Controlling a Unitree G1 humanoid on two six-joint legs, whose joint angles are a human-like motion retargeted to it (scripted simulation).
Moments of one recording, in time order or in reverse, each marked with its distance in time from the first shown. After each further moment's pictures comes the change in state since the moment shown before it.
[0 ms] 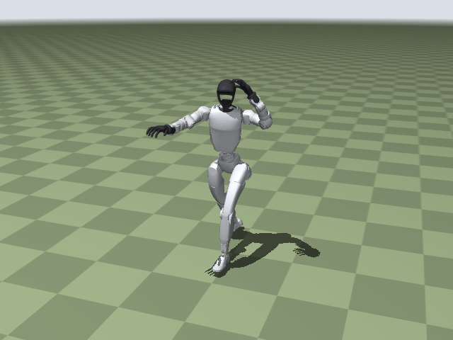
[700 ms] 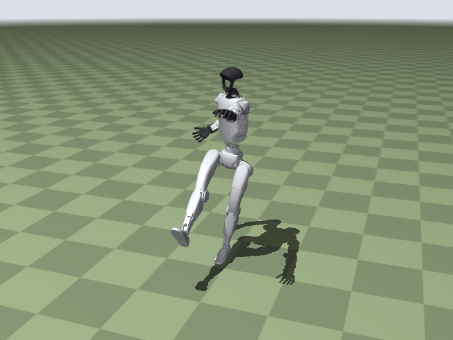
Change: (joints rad) left arm 0.023 -0.040 -0.132 1.532 0.810 0.375 0.396; right arm 2.444 0.348 -0.568 -1.501 1.965 -0.200 0.820; waist -0.863 0.398 0.217; left_leg 1.005 -0.133 -0.096 -0.584 0.108 0.167; right_leg -1.012 0.355 0.126 -0.239 0.455 -0.228
